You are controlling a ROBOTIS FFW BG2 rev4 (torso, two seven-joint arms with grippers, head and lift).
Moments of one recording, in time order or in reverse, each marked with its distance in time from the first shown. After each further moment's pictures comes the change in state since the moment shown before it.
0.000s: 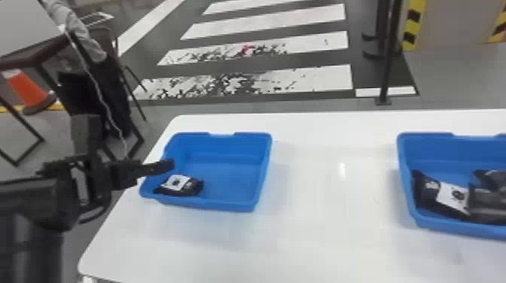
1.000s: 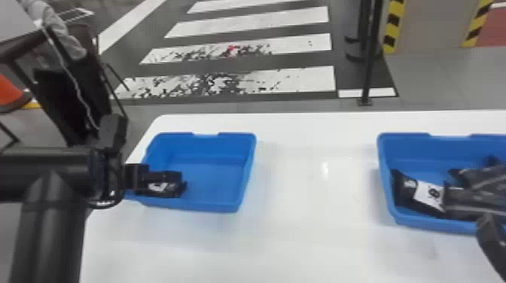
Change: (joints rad) left arm -0.187 0.010 -0.226 0.170 -0.158 0.255 0.001; right arm -0.007 0.000 0.019 0.020 -0.034 0.017 0.000
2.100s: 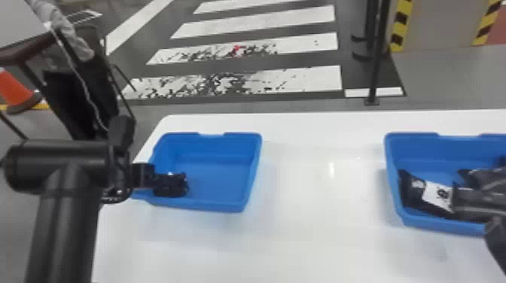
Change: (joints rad) left arm -0.050 0.007 -0.020 0.081 -0.066 0.025 -0.035; right arm -0.009 0.000 -0.001 0.019 -0.033 0.014 0.009
